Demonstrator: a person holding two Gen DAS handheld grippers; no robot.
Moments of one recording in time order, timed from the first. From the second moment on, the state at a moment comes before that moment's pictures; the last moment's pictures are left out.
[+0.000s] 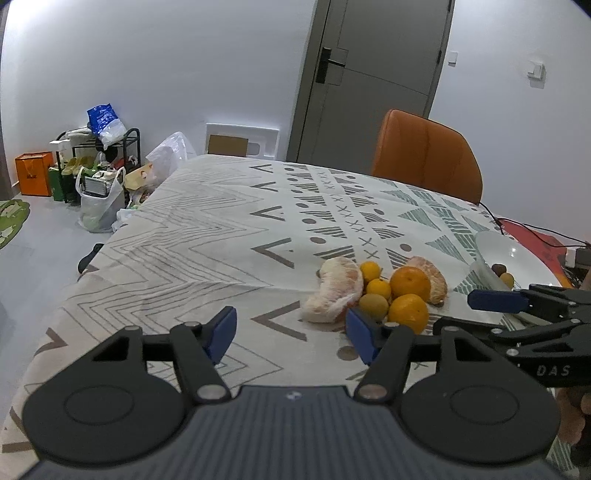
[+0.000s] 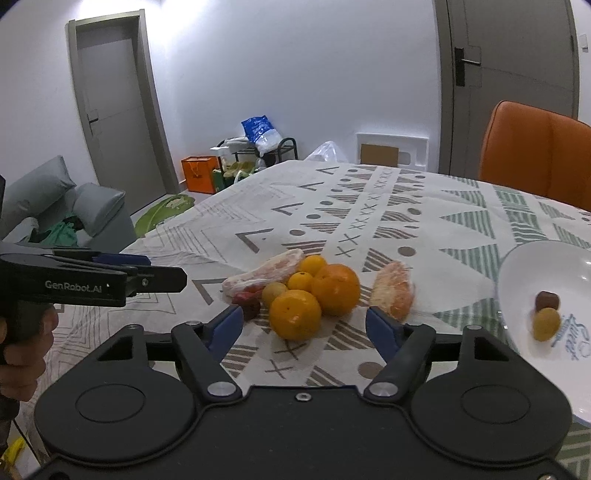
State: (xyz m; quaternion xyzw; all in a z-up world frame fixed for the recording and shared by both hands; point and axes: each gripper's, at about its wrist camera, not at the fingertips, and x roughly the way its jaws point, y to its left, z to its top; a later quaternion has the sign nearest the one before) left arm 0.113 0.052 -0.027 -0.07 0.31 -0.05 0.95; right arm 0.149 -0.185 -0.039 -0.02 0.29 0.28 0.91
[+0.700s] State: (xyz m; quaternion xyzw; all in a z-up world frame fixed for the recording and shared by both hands) left arm 0.130 0.060 -0.031 -0.08 0.32 -0.05 0.94; right arm 0.171 -0.168 -0.056 -0.01 0.32 0.29 0.90
